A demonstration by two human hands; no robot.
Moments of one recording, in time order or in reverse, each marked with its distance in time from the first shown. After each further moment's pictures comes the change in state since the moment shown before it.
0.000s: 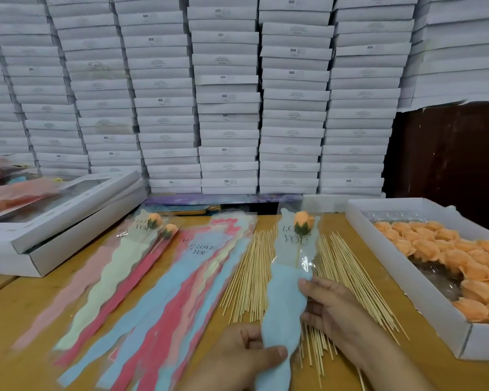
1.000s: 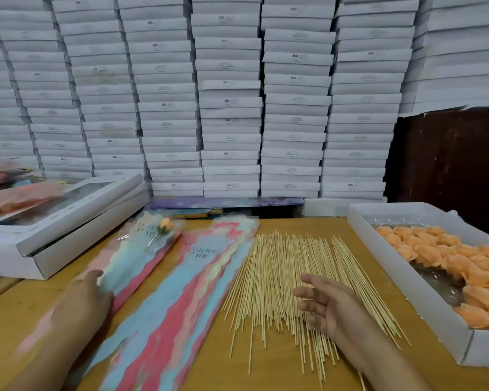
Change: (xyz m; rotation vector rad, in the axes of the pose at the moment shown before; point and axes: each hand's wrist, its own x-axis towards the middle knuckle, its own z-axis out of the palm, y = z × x) left_hand 0.000 -0.016 -0.242 0.965 1.070 -0.110; right_hand 0.001 -0.005 -0.006 0.032 0.023 -0.020
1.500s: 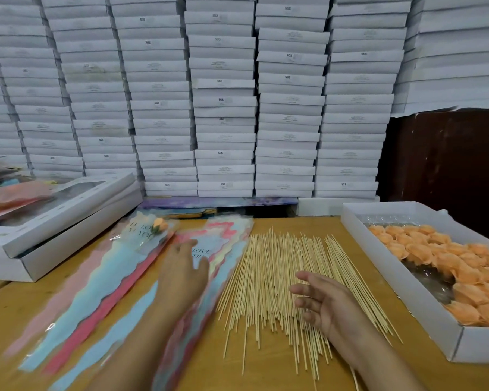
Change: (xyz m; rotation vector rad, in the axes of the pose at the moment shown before) left_hand -0.058 0.157 0.029 -0.290 -0.095 0.338; right_hand -0.001 -0.003 0.001 0.017 0.027 -0.019
